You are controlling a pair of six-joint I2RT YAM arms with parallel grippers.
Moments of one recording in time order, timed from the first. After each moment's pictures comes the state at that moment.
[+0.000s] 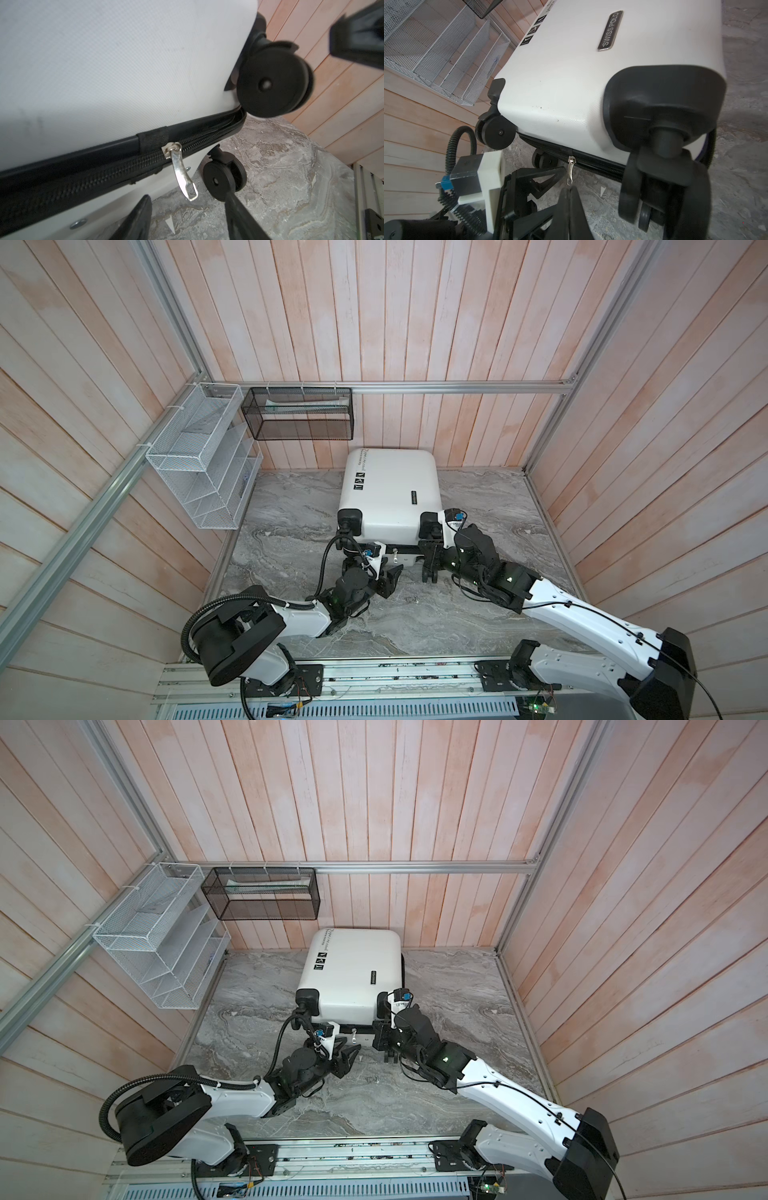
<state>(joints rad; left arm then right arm) -0.88 1.47 0.38 0.86 -0.12 -0.34 0.85 1.08 0.83 -0.21 0.10 0.68</state>
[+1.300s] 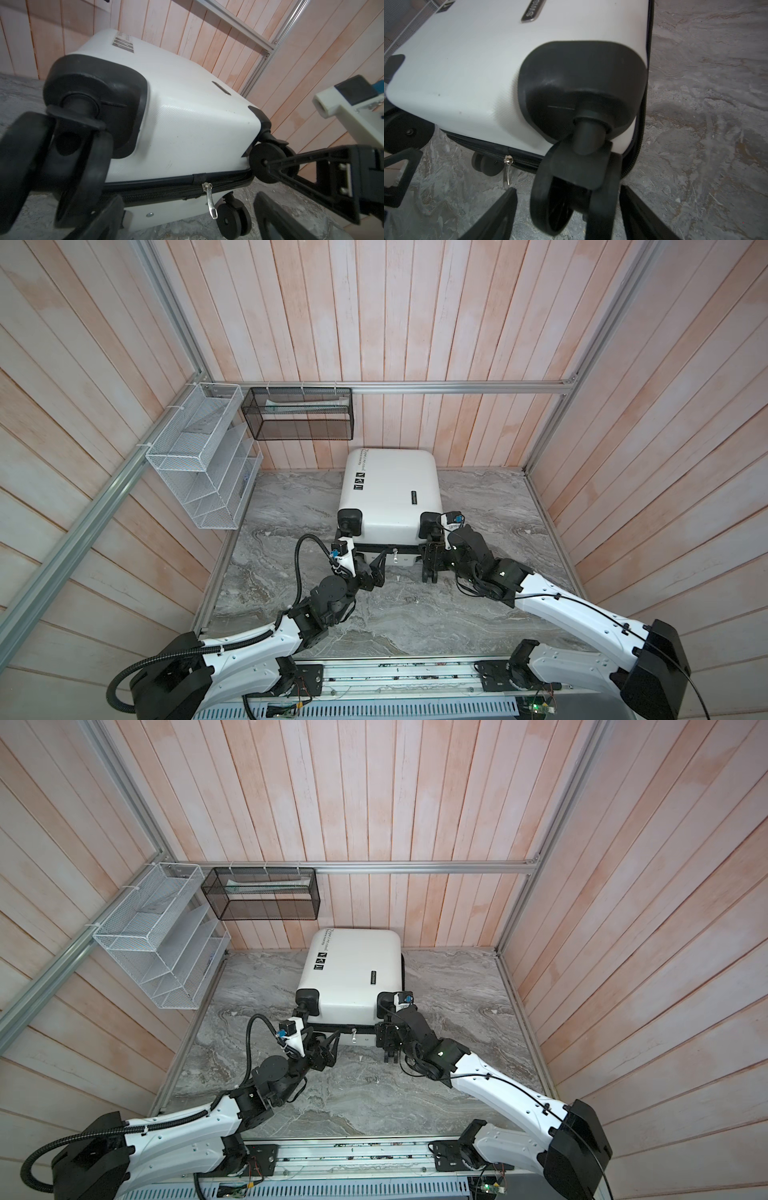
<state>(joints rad) -0.91 1.06 0.31 0.63 -0.42 -0.43 0.80 1.15 0.81 -0.30 0.23 0.58</state>
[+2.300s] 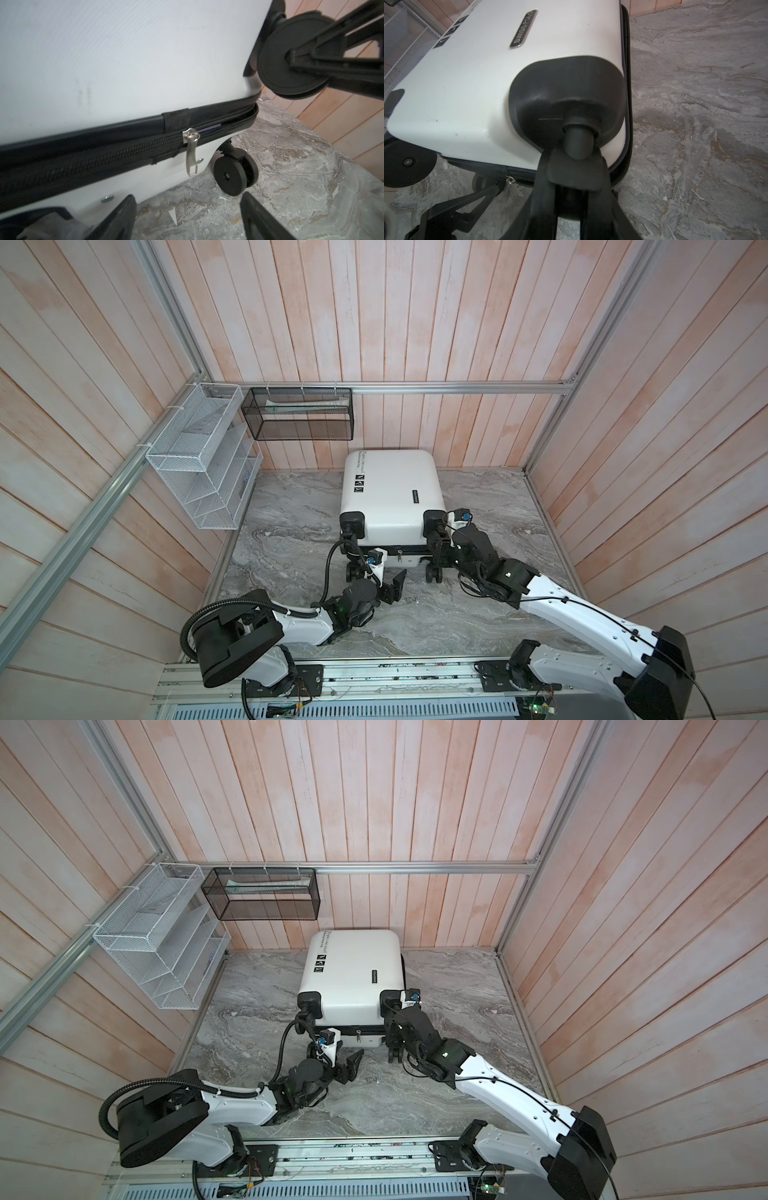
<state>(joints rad) -1.00 1.47 0.38 0.83 -0.35 -0.35 0.80 1.10 0.84 -0.34 0.29 0.62</state>
